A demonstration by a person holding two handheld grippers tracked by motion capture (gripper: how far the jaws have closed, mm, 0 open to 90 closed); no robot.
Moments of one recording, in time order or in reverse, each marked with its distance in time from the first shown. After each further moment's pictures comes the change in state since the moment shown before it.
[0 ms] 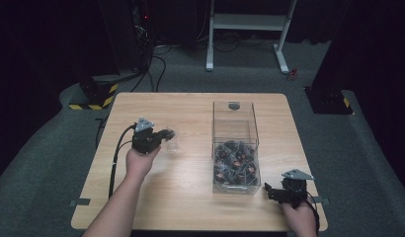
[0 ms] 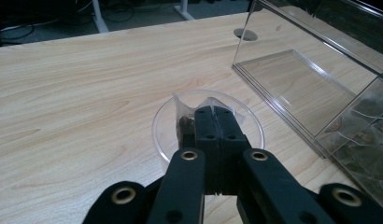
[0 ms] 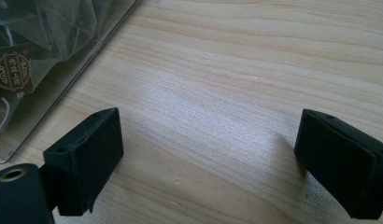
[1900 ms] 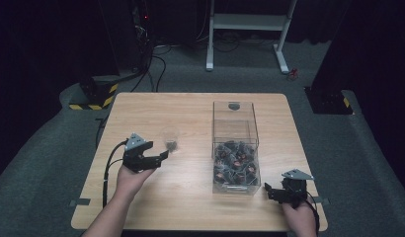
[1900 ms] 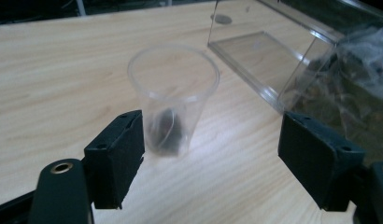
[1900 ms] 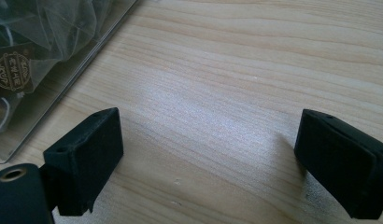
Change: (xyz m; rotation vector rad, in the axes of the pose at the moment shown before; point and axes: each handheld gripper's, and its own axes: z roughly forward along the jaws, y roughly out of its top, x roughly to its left) left arm -0.012 -0.040 -0.048 0.016 -0.056 0.021; right arm 0.000 0.000 0.000 0.000 0.000 -0.001
